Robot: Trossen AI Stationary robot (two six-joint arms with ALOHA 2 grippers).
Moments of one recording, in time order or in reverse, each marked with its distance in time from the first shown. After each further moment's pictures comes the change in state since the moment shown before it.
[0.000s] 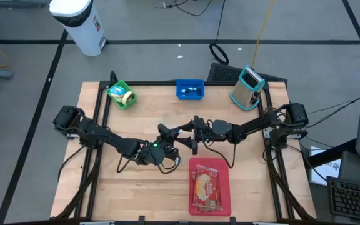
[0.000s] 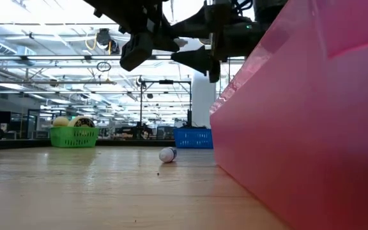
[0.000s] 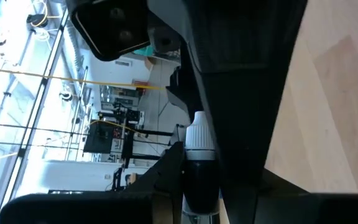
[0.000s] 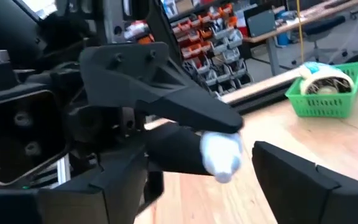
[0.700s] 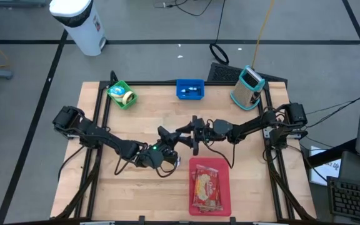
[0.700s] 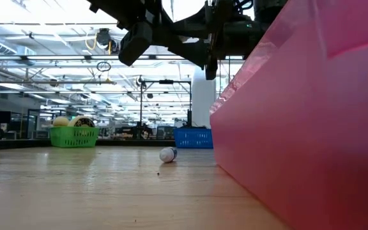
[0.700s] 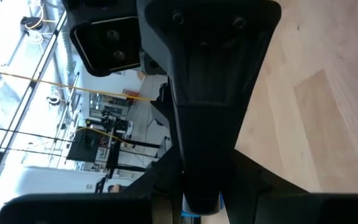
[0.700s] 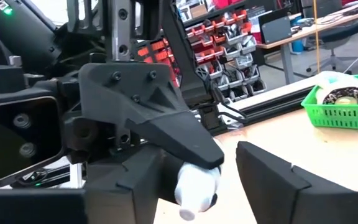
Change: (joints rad) left arm -0.034 0.000 0.000 0.006 0.037 -0.081; right arm -0.008 0.021 0.005 0.069 -0.050 -0.023
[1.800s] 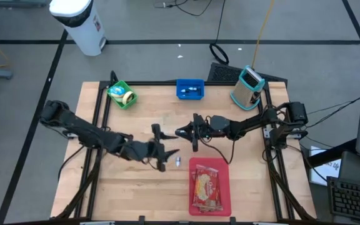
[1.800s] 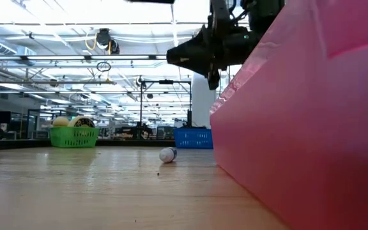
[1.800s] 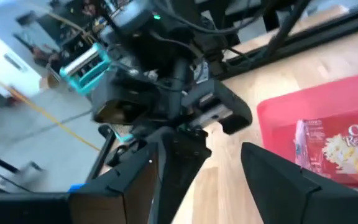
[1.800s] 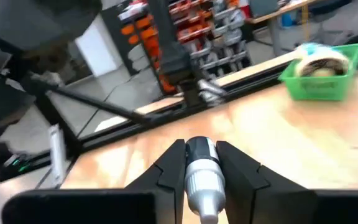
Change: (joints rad) left arm -0.016 -0.209 -0.002 -0.129 0.374 -0.558; right arm -0.049 -0.021 -0.001 -0.114 -0.051 0.008
